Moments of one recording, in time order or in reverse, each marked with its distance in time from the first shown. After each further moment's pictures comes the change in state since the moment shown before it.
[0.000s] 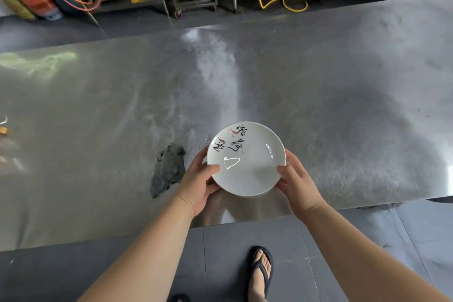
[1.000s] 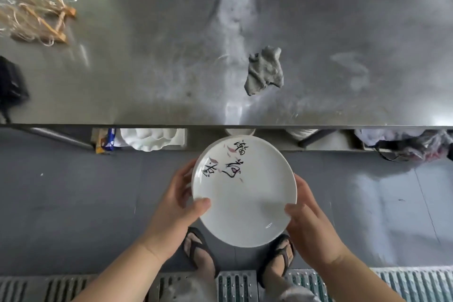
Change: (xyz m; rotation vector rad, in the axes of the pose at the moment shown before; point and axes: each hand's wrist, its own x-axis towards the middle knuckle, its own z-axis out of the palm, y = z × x) left_hand -0.262 -0.113 -0.322 0.196 -0.013 0.178; right_hand -0.244 0.196 0.232 0.079 -0.177 0.125
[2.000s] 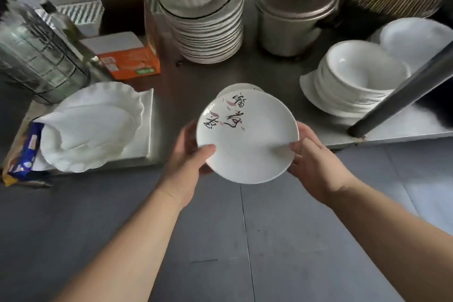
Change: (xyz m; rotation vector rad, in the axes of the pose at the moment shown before) left_hand 0.343 -0.333 -0.002 -0.060 0.078 0.093; right_hand 0.361 0.261 -0.193 -0.098 0.012 -0.147
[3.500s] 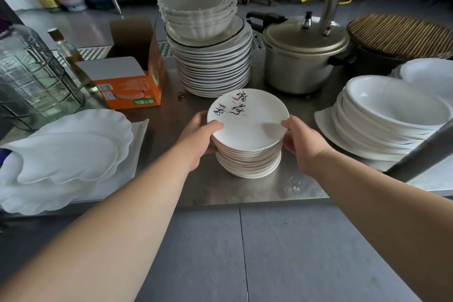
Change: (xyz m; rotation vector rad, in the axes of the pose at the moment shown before) left_hand 0.217 -0.034 0.001 0.180 0.013 0.047; right_hand 0.211 0.030 -0.034 -0.129 0.277 -0.090
